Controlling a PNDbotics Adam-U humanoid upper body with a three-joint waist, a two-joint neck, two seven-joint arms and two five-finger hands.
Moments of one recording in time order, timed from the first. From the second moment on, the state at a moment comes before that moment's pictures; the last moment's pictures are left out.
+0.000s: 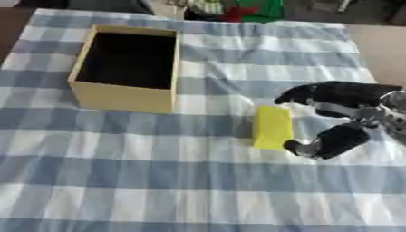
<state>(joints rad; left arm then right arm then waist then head) -0.22 0.24 0.12 -1.98 -0.19 -0.18 0.55 -0.14 -1.29 0.24 -1.99 0.28 0.10 0.40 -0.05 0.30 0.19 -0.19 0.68</state>
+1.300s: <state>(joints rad) -0.23 0.24 0.12 -1.98 -0.18 -0.18 0.54 -0.17 -1.29 0.24 -1.99 0.27 0.14 0.42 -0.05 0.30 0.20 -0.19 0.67</state>
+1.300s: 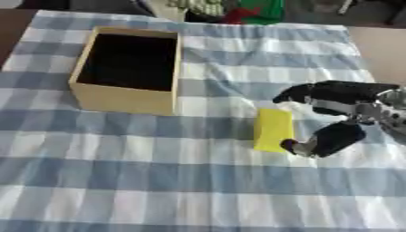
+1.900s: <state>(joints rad) -0.23 0.24 0.12 -1.98 -0.18 -0.18 0.54 -0.18 -1.29 0.25 -1.99 0.27 0.14 0.43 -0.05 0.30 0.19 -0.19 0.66</state>
